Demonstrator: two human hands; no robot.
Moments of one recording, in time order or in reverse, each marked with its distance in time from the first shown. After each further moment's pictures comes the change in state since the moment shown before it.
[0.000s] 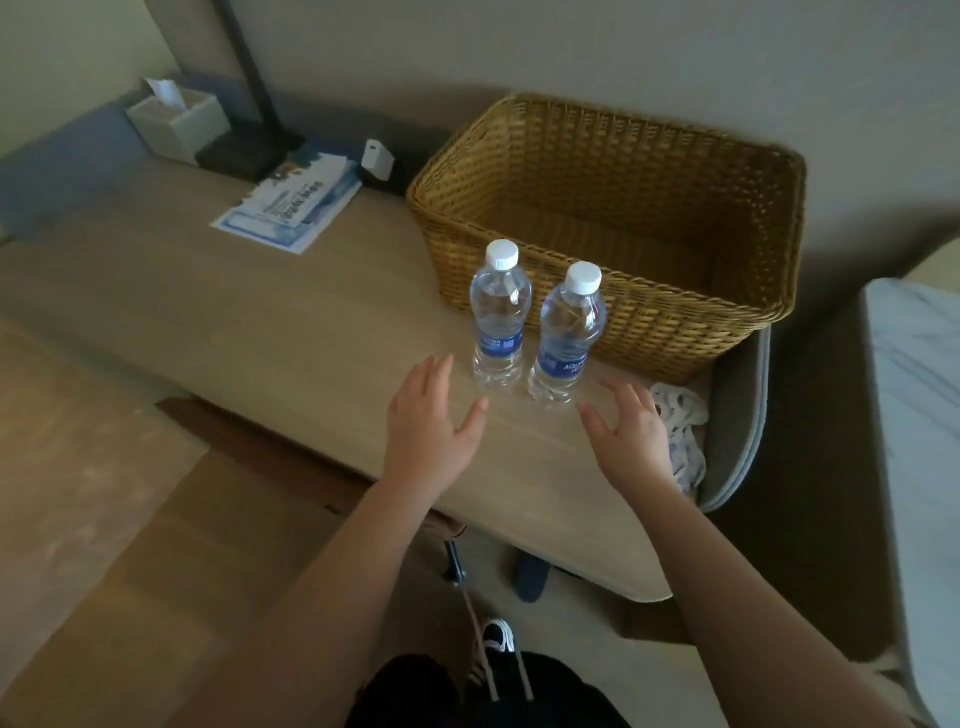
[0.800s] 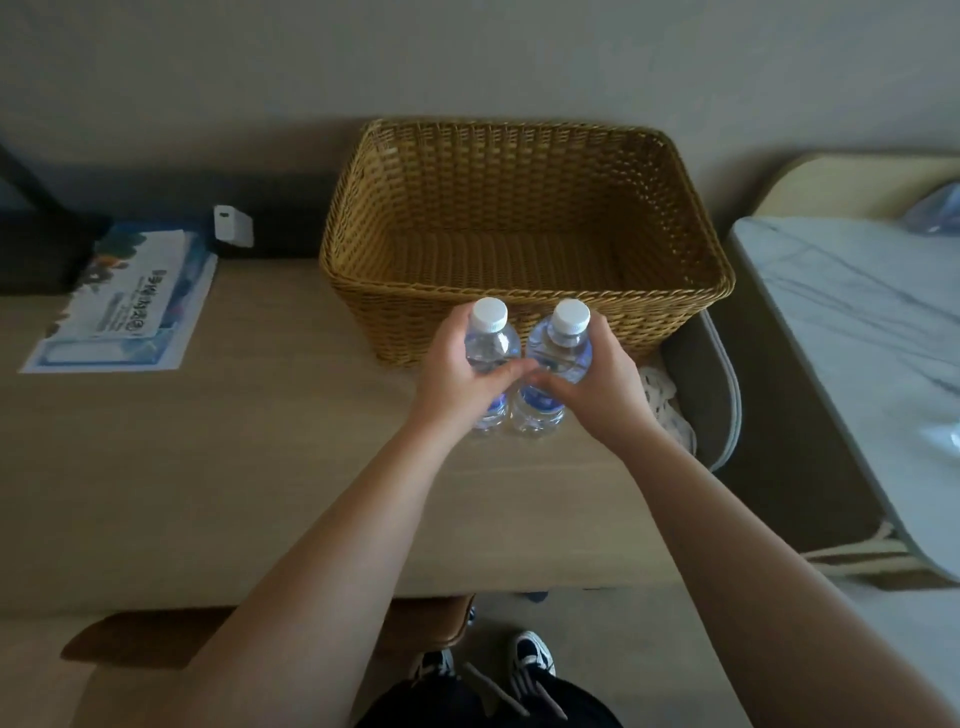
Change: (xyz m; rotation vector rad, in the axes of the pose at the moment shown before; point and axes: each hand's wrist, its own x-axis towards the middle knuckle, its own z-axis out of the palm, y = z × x) left_hand 0.140 0.031 -0.006 -0.594 -0.307 0.320; right_hand 0.052 -0.077 0.014 0.154 0.264 0.063
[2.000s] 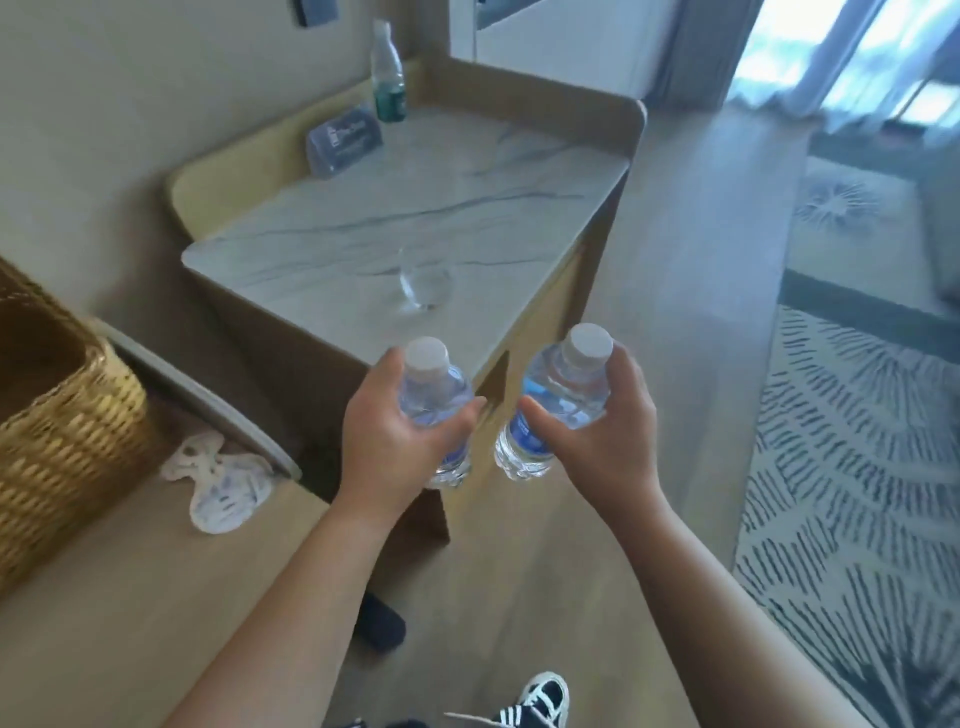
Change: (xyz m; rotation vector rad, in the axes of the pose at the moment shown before) left_hand -0.186 0.173 0.280 -0.183 -0.781 0.478; right_hand -0.313 0.098 -0.271 -0.108 1.116 0.370
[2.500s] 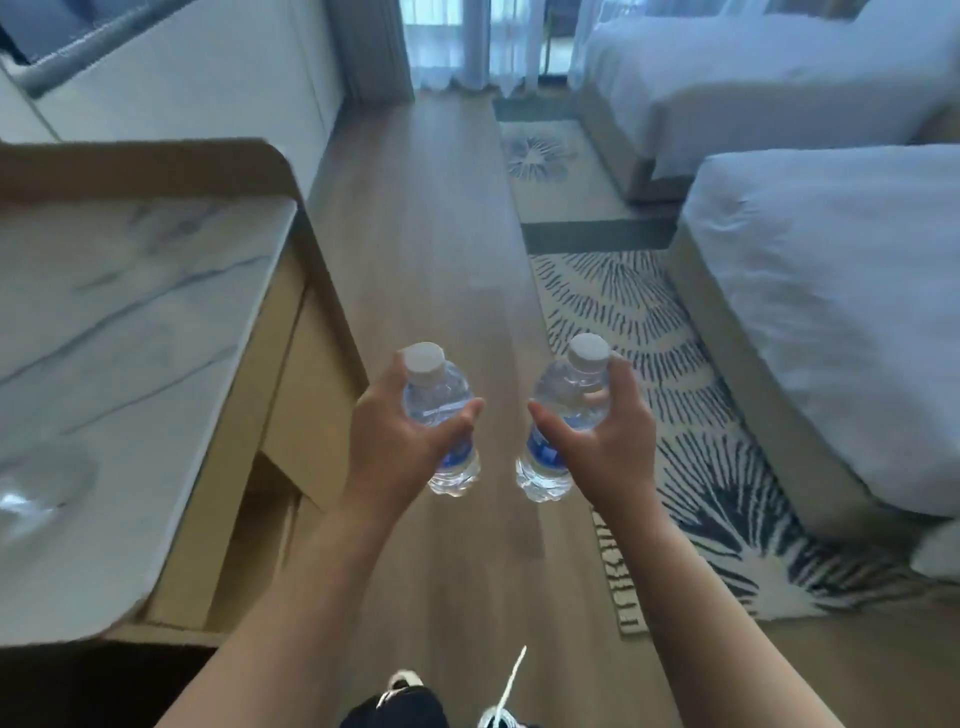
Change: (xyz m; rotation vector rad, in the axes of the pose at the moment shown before) left_hand 0.050 0.083 0.288 -0.134 -0.510 0.200; right_hand 0.034 0.125 -0.227 -0.259 0.500 0.350
